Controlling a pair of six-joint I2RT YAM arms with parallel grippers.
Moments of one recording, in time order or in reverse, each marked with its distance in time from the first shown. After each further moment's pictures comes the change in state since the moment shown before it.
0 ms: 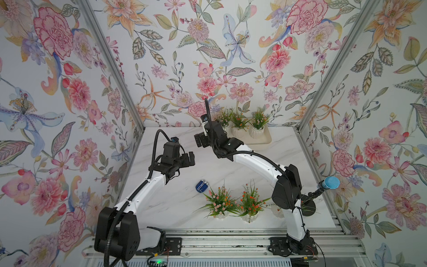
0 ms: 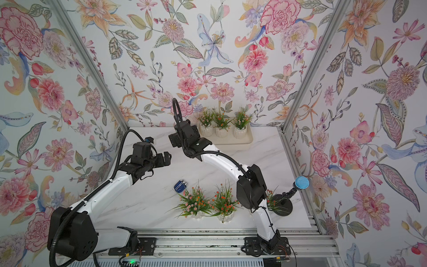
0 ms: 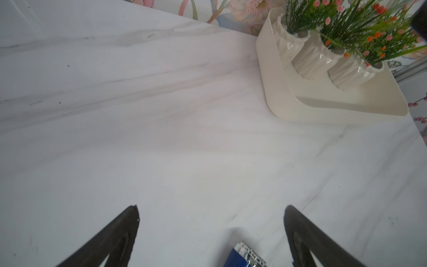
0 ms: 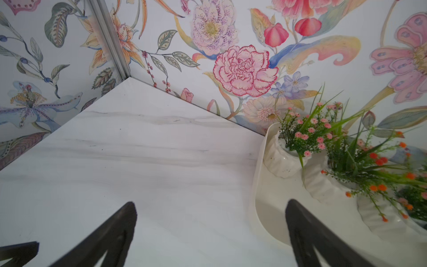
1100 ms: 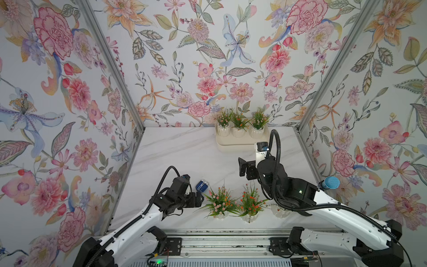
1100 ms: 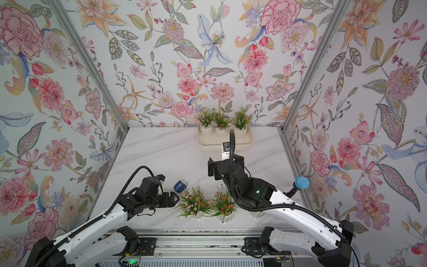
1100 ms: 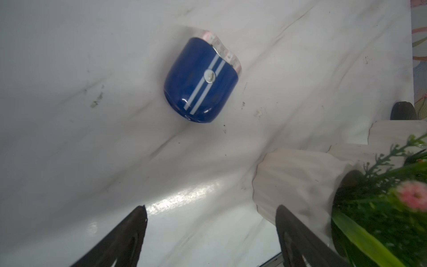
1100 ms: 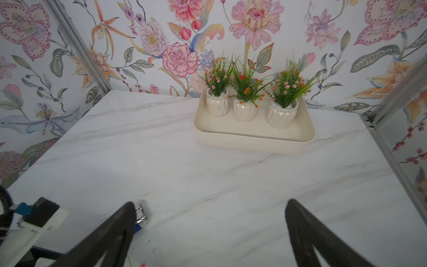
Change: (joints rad) left arm -0.342 -0.330 -0.423 -0.141 0.152 -0.268; right arm 0.137 -1.021 -0.869 -0.166 0.246 0.308
